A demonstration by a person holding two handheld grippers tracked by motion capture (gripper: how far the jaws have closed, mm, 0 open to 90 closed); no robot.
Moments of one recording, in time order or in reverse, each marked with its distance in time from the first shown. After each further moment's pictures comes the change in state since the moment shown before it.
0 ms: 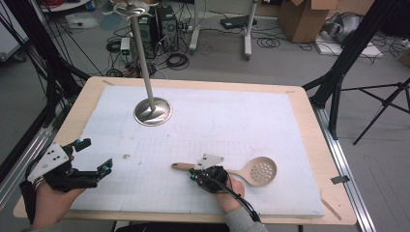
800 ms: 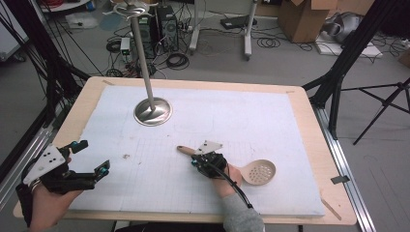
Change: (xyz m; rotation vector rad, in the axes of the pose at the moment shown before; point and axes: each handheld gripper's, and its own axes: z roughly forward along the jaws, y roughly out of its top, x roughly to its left) left arm 0.000 -0.002 -0.006 -0.006 0.009 -0.007; right arm -0.028 0.015 0.020 -0.007 -0.088 0.045
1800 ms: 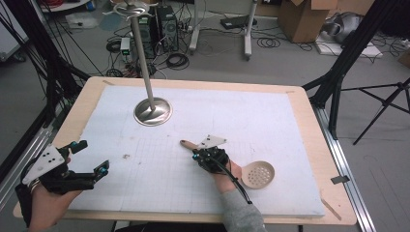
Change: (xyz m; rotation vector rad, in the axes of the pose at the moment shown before) left arm 0.002 -0.001 -0.001 0.001 0.004 -0.005; right arm -0.010 0.009 -0.008 -0.042 0.005 0.040
